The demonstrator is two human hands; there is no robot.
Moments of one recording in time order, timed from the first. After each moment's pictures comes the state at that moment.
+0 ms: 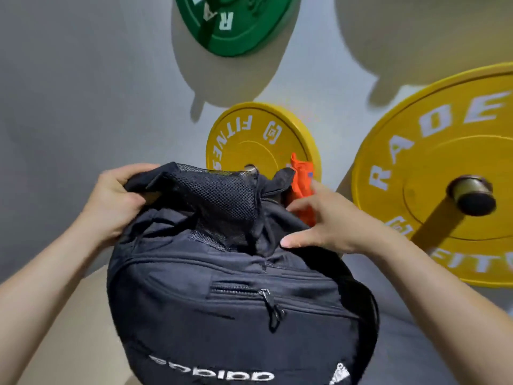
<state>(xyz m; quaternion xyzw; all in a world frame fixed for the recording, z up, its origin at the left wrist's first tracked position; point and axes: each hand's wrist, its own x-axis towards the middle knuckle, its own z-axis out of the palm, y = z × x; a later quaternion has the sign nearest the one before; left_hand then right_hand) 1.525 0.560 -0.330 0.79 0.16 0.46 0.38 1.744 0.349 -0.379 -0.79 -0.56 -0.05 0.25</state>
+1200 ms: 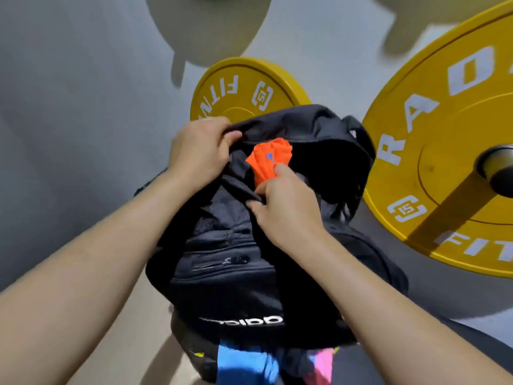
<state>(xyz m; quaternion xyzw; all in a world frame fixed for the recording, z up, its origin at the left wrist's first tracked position) 1.698 0.576 -0.354 0.89 0.13 0.43 -0.06 1.742 0.417 -0.414 -0.81 -0.46 -0.16 0.33</state>
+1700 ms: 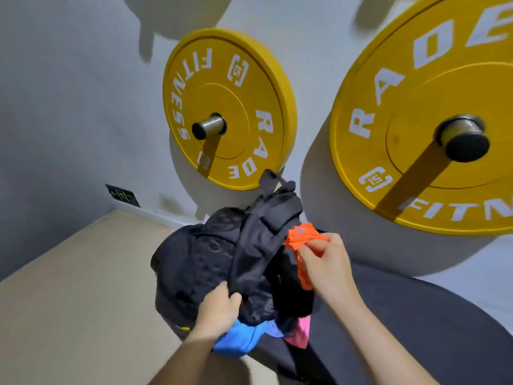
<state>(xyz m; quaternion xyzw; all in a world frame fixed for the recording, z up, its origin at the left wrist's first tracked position) 1.625 0.501 -0.627 0.86 0.41 0.02 0.30 1.757 0.339 -0.565 -0.78 -0.22 0.06 0.58</state>
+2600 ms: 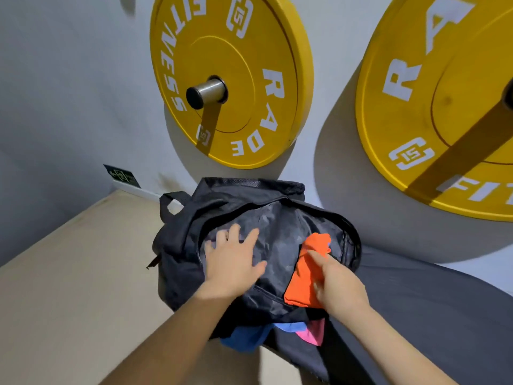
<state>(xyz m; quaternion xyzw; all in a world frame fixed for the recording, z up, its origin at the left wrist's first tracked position) 1.684 0.537 -0.620 0.96 0.26 0.05 -0.06 1.782 0.355 -0.653 -0.92 -0.31 0.13 0.22</state>
